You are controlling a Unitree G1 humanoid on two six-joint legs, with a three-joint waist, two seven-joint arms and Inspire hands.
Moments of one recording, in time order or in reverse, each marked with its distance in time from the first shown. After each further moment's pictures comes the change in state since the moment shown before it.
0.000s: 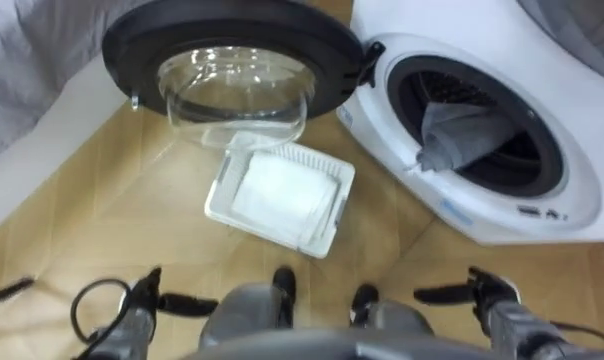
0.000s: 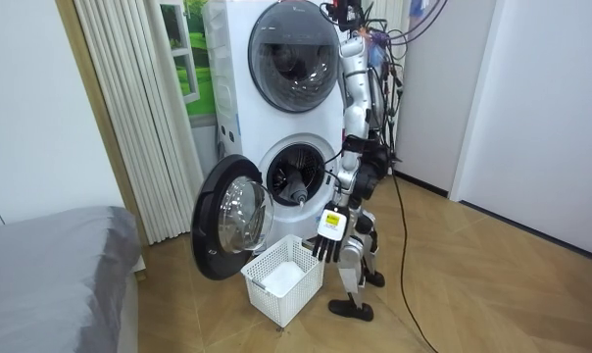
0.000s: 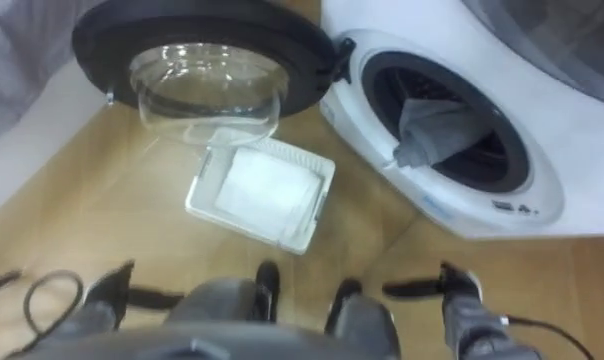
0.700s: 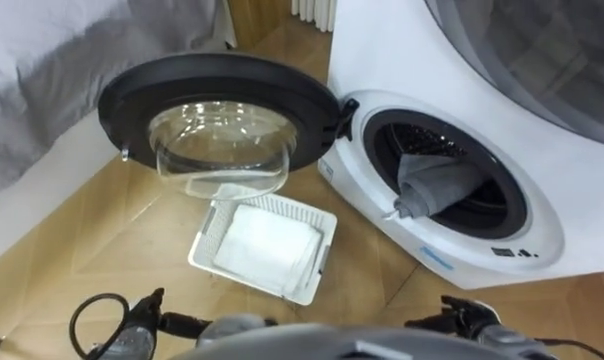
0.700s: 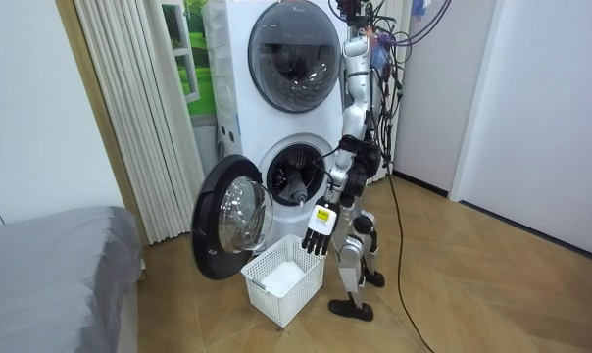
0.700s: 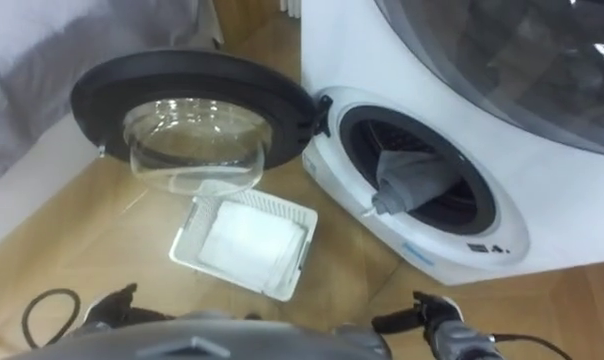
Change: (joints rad) left arm 0.046 -0.026 0.125 -0.039 0.094 0.063 -0.027; right arm 0.047 0.031 -0.078 0.001 -0.070 0.037 0.123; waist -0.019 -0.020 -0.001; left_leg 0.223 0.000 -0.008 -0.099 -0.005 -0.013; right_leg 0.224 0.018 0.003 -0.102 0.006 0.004
